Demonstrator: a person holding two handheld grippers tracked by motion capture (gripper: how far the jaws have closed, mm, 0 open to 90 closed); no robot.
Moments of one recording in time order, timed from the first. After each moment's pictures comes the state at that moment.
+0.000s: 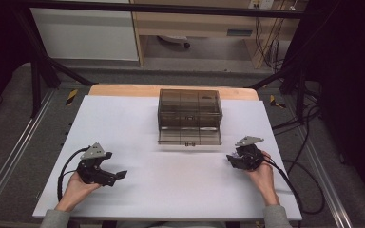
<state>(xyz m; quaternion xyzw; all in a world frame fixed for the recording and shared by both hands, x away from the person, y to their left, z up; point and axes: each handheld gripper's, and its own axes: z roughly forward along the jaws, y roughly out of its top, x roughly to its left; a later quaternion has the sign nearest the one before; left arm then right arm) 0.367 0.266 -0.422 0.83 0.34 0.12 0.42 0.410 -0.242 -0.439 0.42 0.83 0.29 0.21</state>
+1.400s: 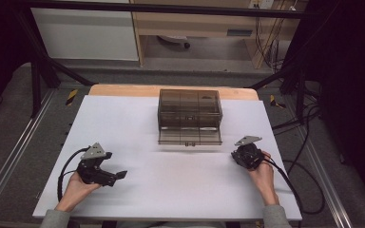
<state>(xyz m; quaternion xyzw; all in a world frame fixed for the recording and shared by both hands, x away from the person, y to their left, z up) 0.367 0.265 -0.422 0.84 0.34 0.12 0.42 0.414 -0.243 -0.441 0.42 0.84 0.26 0.22</state>
